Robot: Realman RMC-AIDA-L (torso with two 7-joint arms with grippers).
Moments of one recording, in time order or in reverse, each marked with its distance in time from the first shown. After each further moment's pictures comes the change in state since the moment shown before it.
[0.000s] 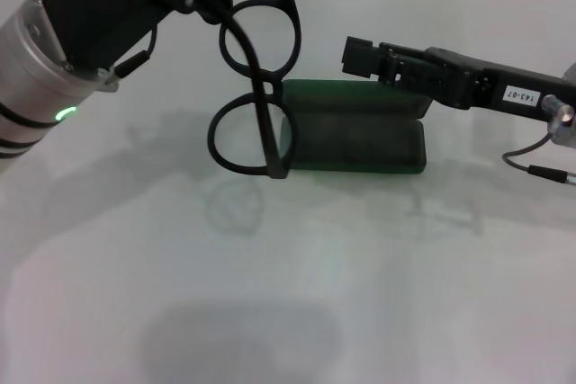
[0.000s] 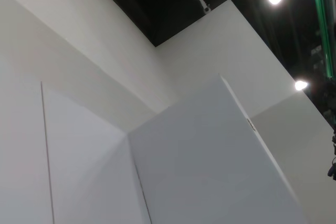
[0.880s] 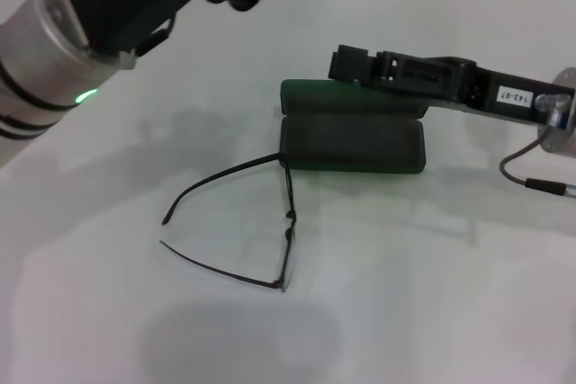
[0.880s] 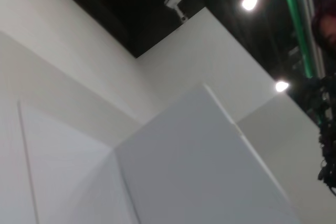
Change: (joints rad) left arm -0.033 0.000 0.054 0.018 -0.038 -0.007 0.070; right arm 0.025 0.000 -0.020 0.065 0.018 -0.027 0.187
